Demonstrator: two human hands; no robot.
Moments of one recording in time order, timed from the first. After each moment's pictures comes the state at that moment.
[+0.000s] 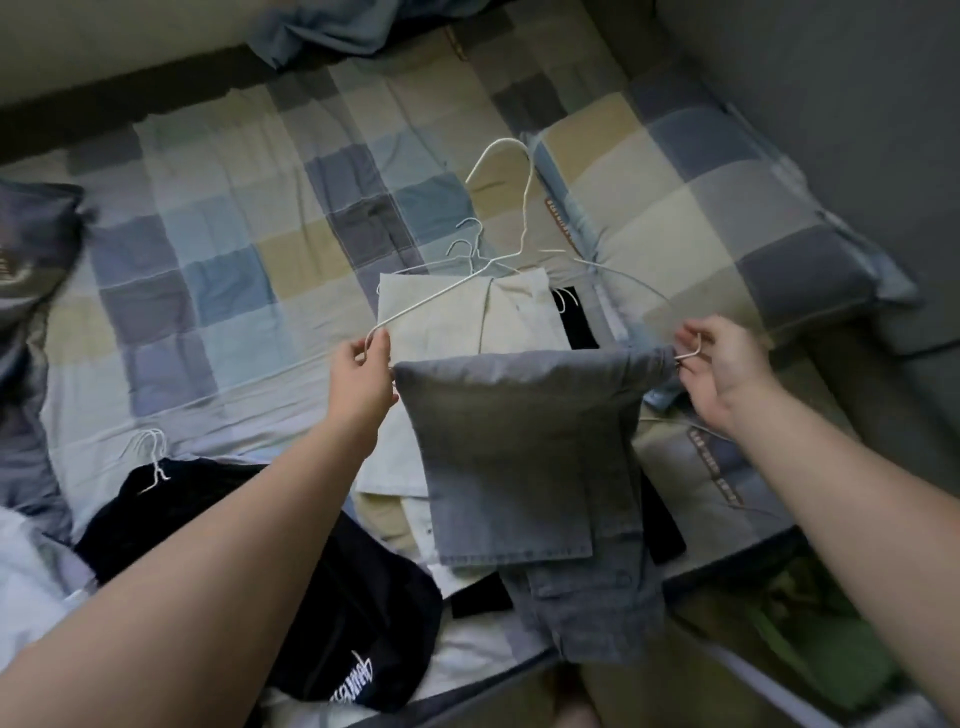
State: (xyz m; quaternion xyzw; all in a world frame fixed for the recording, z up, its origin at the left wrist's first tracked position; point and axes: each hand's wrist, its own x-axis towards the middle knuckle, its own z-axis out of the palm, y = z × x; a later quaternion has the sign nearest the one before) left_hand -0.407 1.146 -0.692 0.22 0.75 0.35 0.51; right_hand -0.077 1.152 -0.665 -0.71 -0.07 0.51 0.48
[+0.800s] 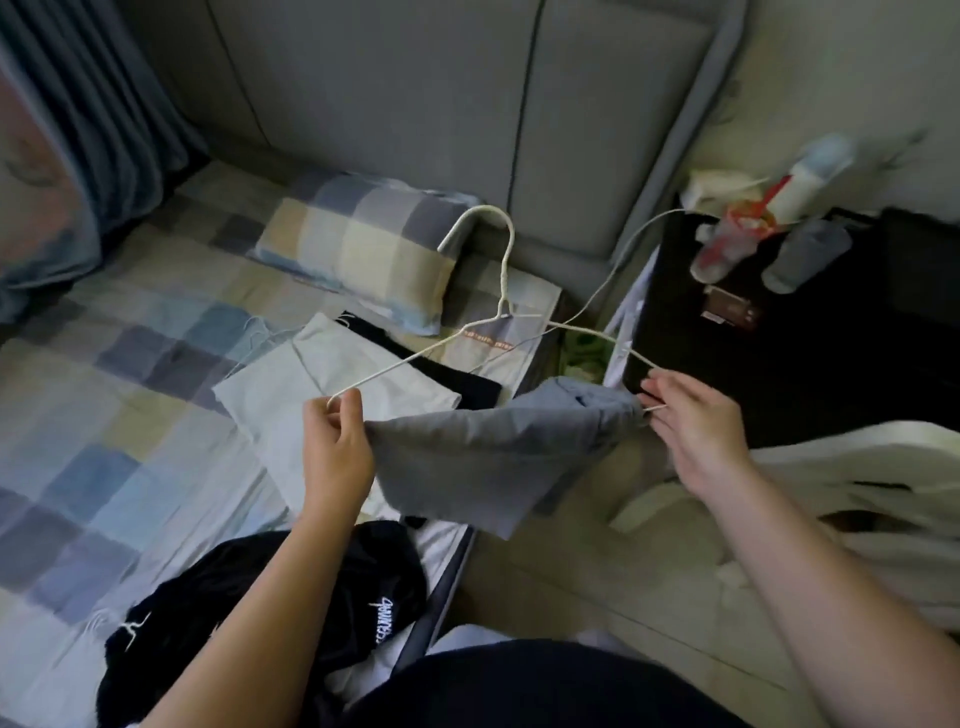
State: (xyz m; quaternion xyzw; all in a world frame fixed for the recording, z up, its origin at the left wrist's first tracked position) left_hand -0.391 0.841 -0.460 0.62 0.55 0.27 0.50; right_hand -0.147 0.623 -0.440 -0.72 0.06 0.23 0.65
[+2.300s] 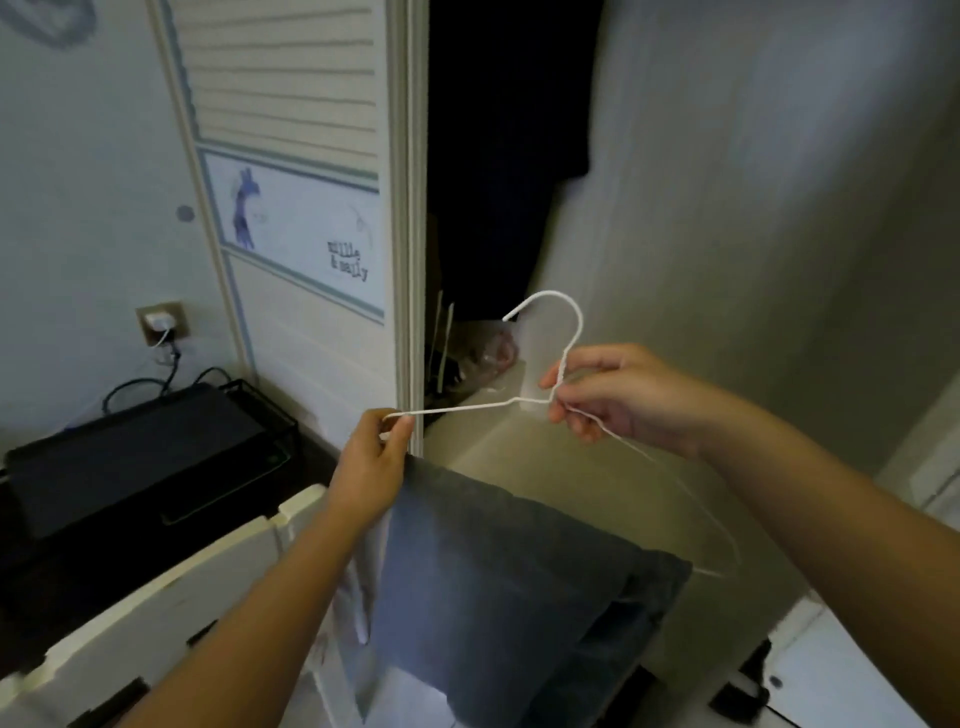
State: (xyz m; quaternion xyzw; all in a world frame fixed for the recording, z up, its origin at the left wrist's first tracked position) left_hand -0.041 0.119 -0.284 0.81 -0.21 -0.01 0.55; right_hand -0.195 -0.097 -0.144 -0.77 0.07 -0.02 0.63
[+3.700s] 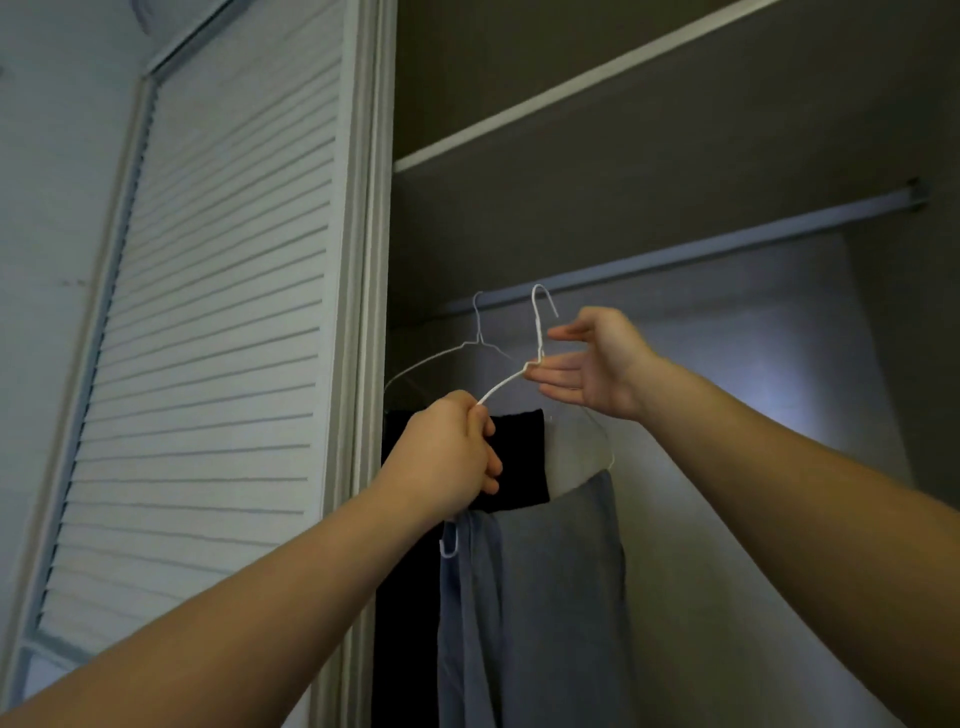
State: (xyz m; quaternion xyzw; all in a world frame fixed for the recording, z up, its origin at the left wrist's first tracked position) left_hand 0.129 -0.060 0.151 0.69 -0.48 0.13 0.53; right_hand 0.055 -0.233 0.235 -0.66 0.01 -0.39 0.64
